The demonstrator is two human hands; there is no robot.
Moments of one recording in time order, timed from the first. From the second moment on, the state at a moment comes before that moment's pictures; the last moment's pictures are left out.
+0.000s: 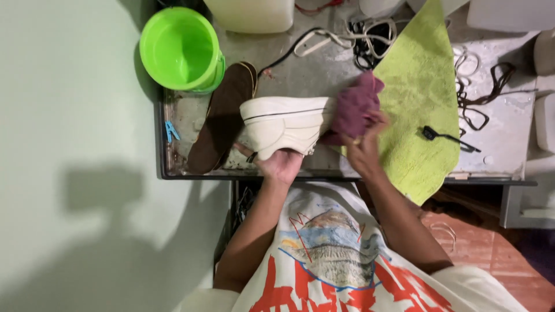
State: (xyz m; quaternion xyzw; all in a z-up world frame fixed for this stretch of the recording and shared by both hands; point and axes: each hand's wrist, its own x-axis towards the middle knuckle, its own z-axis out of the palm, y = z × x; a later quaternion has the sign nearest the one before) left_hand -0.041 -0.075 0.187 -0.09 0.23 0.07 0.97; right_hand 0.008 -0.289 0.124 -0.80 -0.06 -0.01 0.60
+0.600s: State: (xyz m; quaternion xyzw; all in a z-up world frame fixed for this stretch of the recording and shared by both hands) left_hand -0.056 -0.105 0.181 -0.03 0.24 0.06 0.97; right_hand -0.031 -0.284 0.119 -0.84 -0.19 0.08 0.50
